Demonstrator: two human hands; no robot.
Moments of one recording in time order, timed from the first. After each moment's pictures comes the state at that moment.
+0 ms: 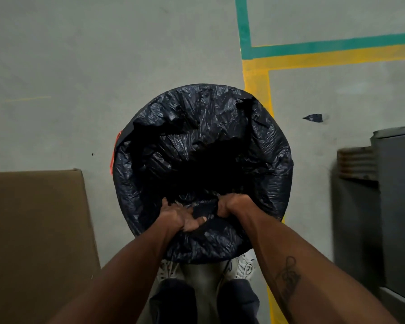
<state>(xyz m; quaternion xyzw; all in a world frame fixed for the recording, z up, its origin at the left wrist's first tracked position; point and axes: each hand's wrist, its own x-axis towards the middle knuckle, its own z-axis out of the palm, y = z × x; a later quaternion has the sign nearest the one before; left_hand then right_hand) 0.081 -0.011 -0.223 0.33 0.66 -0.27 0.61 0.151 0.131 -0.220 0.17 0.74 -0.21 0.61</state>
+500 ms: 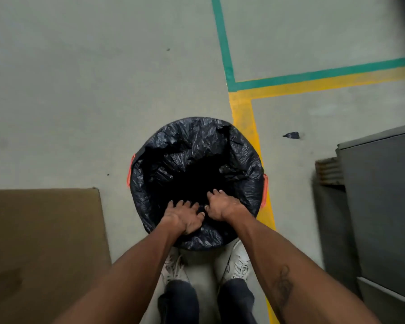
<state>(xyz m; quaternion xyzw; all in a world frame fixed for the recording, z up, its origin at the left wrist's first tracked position) 0.081 0.008 -0.115 0.38 0.75 -0.19 0.52 0.152 0.130 -0.125 0.23 0.82 -0.24 0.46</state>
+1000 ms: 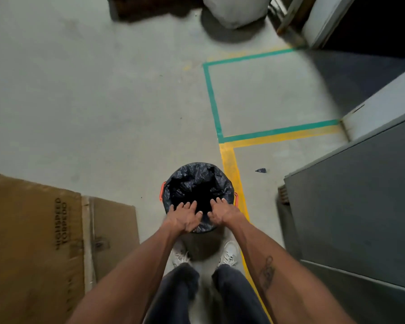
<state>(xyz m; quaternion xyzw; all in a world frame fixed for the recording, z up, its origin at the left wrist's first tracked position) 0.111 -0.010 0.281 0.35 0.82 -0.10 0.44 0.199 0.119 0.257 0.23 0.86 -0.21 0.40</state>
